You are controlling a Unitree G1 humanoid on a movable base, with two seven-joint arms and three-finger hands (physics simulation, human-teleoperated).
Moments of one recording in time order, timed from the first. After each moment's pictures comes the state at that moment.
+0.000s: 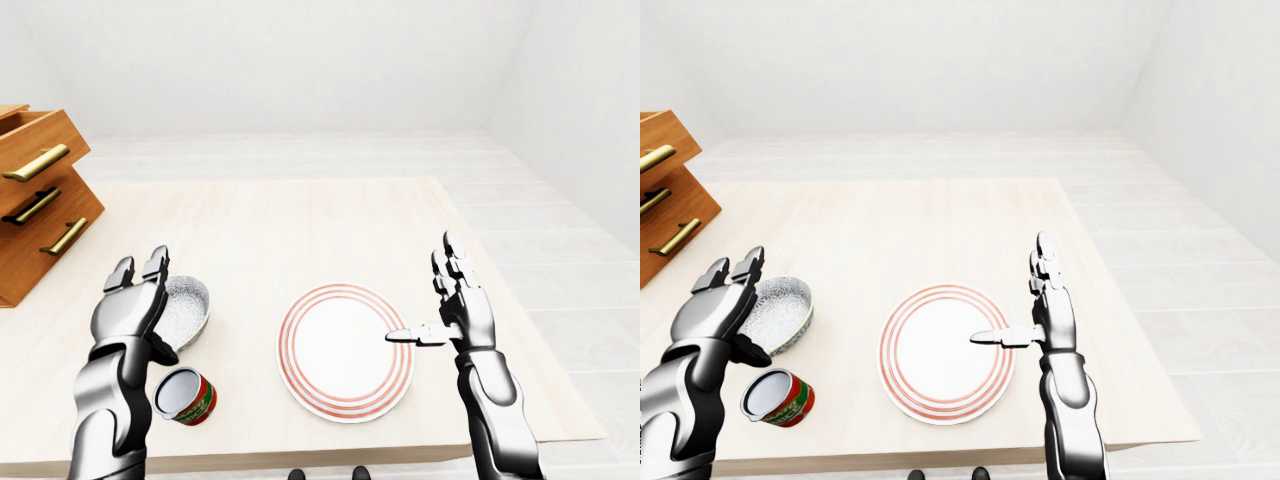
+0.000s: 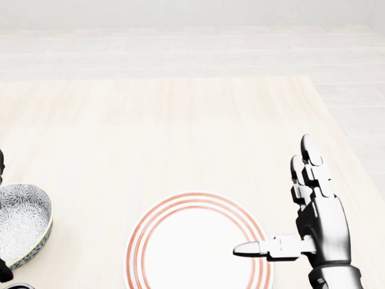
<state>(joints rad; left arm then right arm) -0.02 0.31 0.32 -0.17 1.16 0.09 -0.34 0.12 -0.02 -0.09 -0.31 0.02 0.02 0.11</state>
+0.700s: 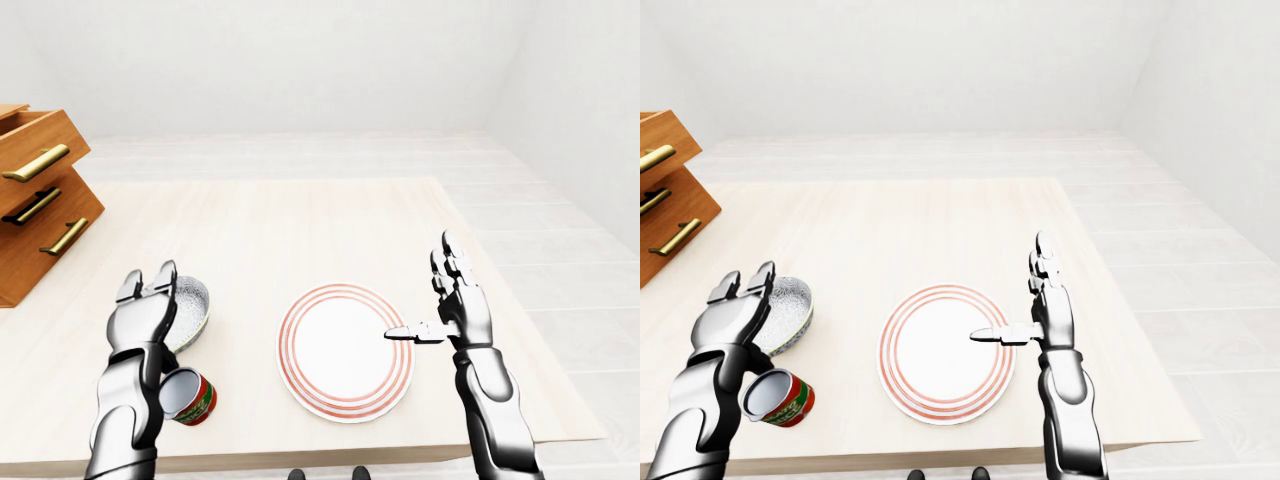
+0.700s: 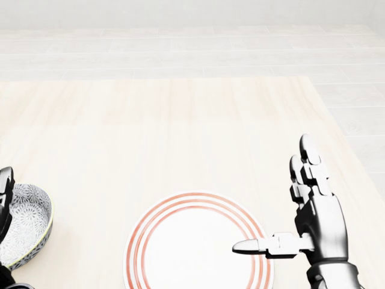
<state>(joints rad) -0.02 0.30 0.28 -0.01 1.26 0.09 -0.23 0.10 -0.02 -0.09 -0.27 0.02 0.02 0.09</state>
